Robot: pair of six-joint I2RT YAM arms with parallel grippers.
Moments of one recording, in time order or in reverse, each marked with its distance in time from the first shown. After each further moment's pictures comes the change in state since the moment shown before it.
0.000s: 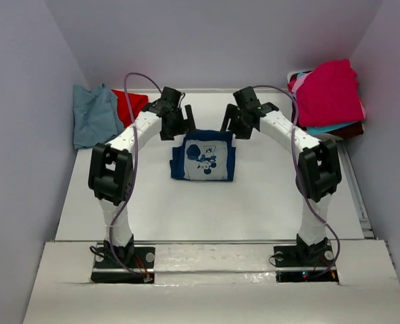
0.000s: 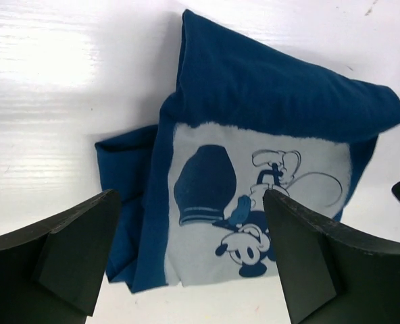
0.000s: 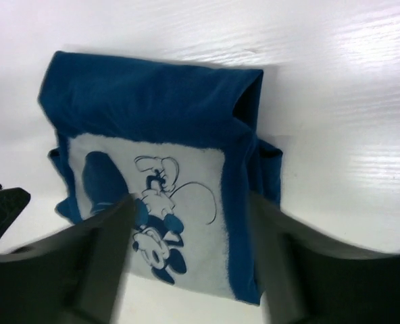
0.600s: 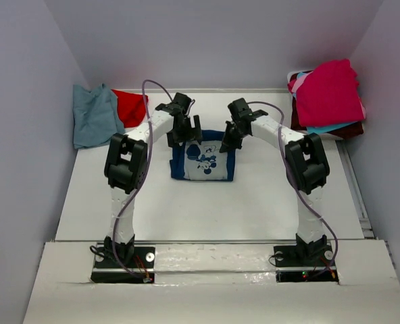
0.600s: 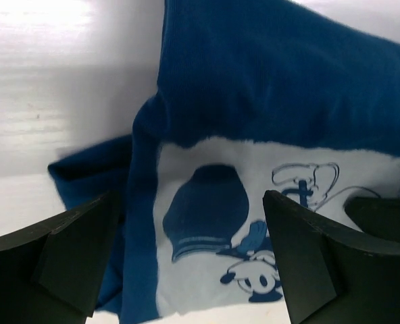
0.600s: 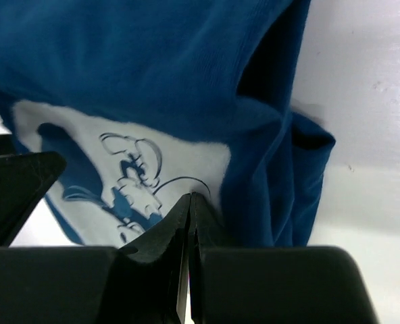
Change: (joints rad) left arm -0.026 0.150 0.084 -0.082 0.049 0.018; right arm 0.000 0.116 -0.037 0.002 -0.256 0.048
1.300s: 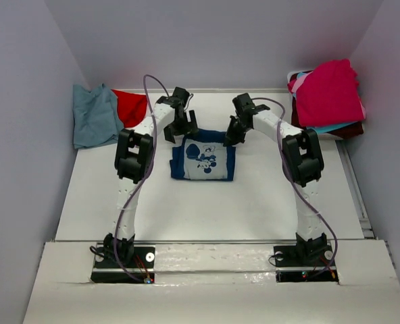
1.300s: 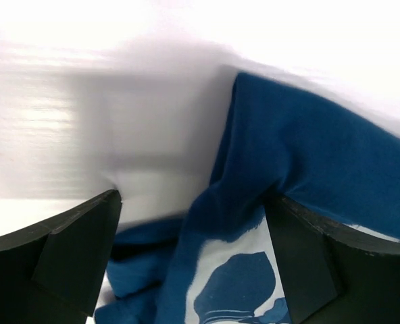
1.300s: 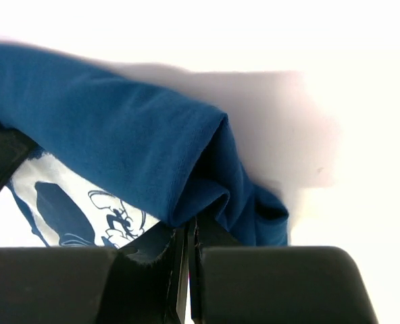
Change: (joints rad) left arm 0.047 0.262 0.325 -0.143 -0.081 0.010; right arm -0.065 0.137 0.145 -0.040 0.001 -0.016
